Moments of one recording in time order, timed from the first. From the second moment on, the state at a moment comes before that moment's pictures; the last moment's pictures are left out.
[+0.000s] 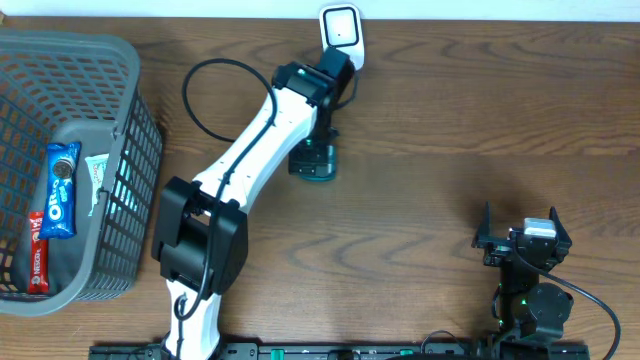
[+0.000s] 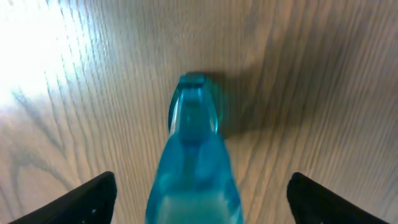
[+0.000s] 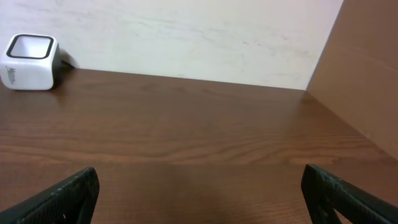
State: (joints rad) left arm -0.50 2.07 1.84 -1.24 -0.03 -2.01; right arm -0.15 0.01 0.01 -0.07 0.02 -0.14
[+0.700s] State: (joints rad) left arm -0.26 1.48 1.86 -1.24 -0.19 -1.37; right arm -0.15 0.01 0.01 -0.07 0.02 -0.14
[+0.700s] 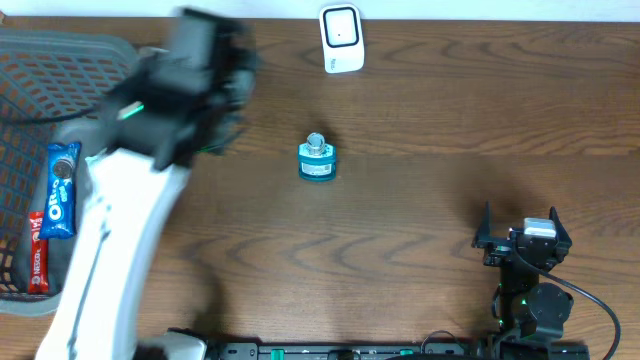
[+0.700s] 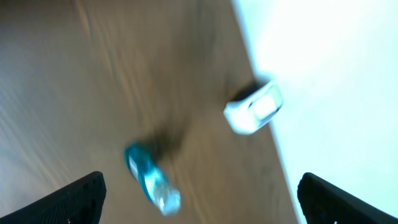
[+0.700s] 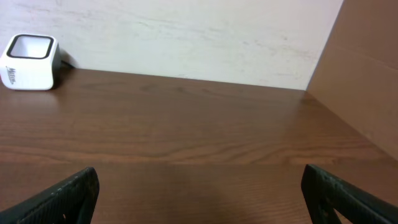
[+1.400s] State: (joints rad) left arm 0.52 1.54 1.87 -1.39 -0.21 -0.71; right arm -0.15 0.01 0.01 -0.07 0.02 -0.14
